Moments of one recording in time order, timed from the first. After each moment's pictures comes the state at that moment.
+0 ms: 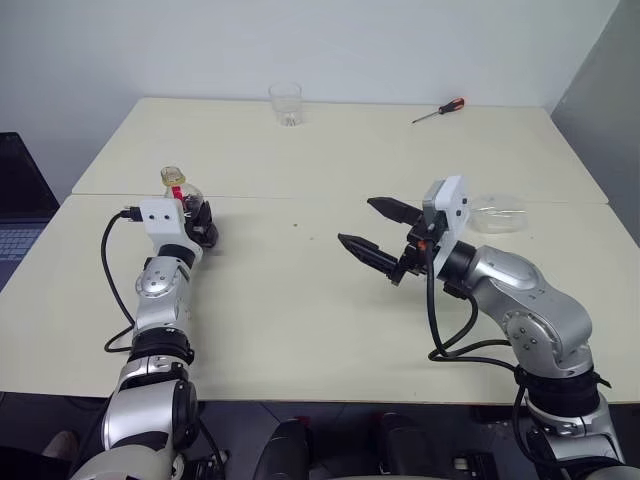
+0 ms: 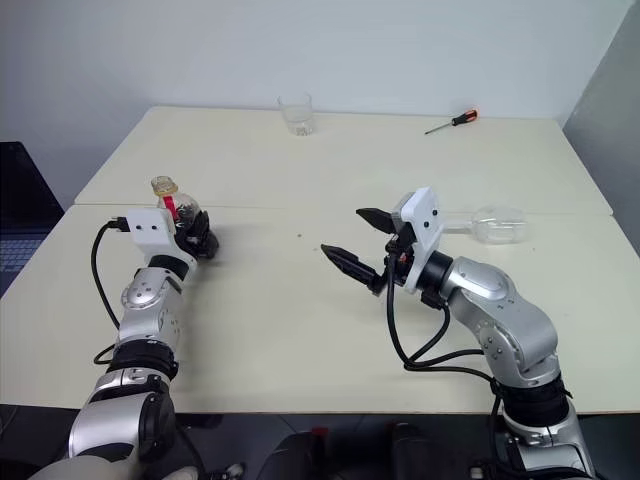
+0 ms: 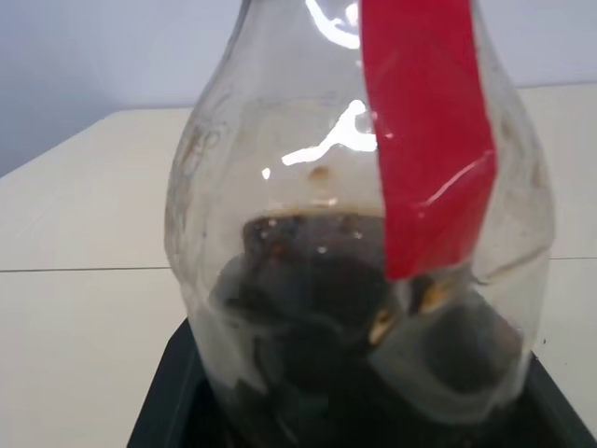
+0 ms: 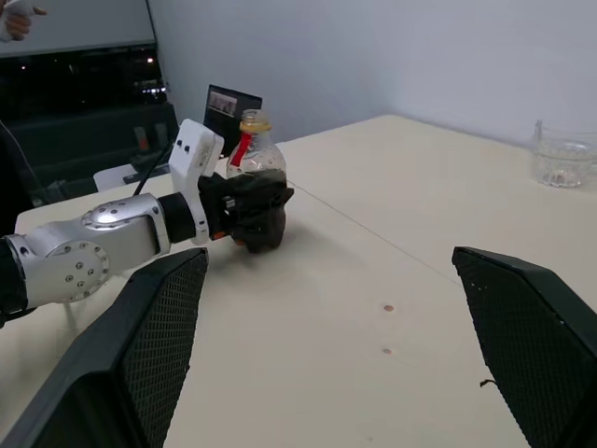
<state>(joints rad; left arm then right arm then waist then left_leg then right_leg) -0.64 0.43 0.28 0.84 -0.19 -0.29 -0.27 -0.45 -0.37 0.08 -0.47 0.56 0.68 0.53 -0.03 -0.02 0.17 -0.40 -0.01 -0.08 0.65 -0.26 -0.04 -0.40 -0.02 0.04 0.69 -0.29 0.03</state>
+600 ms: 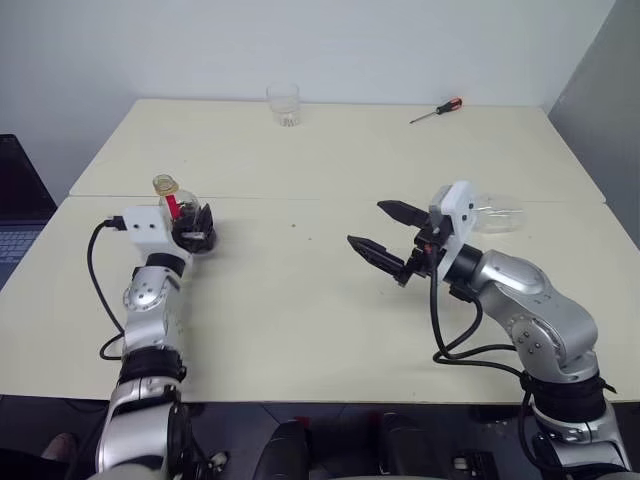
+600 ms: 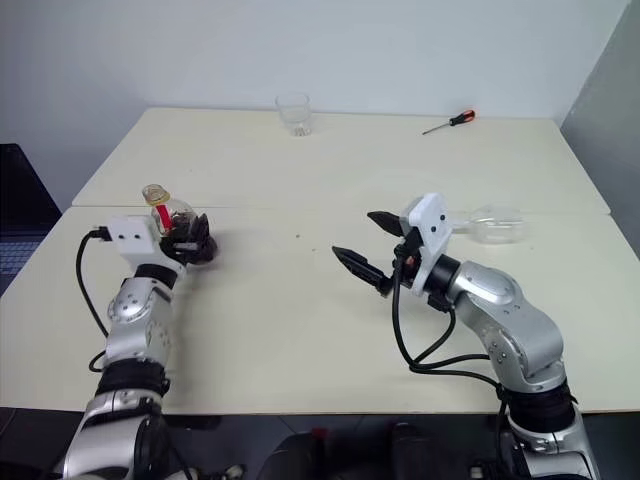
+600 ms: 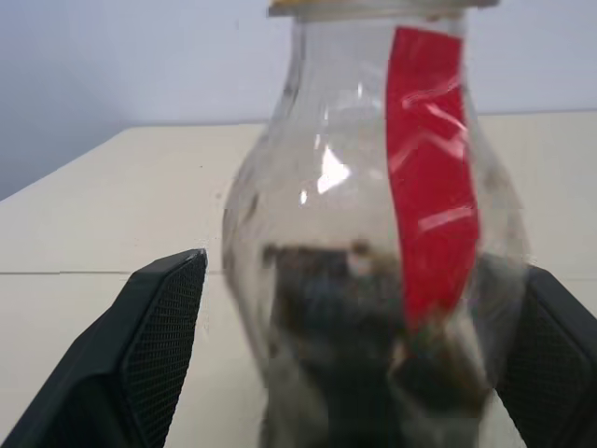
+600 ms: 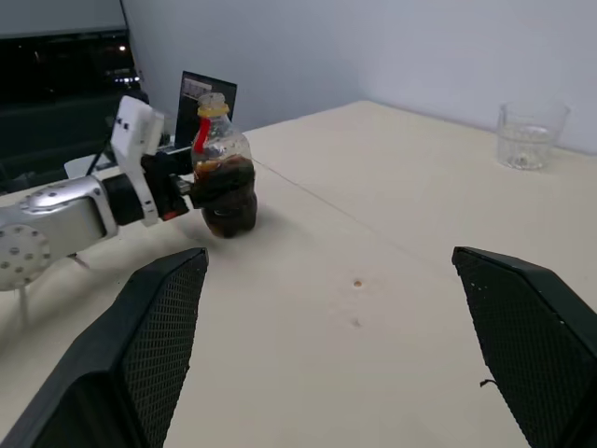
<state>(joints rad) -0.39 0.42 0.31 0.46 -0.26 -0.14 -0.26 -0.38 -0.43 0.04 -0.51 0.56 0.67 0.54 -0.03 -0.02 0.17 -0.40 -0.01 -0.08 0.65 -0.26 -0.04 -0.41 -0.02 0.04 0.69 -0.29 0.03</state>
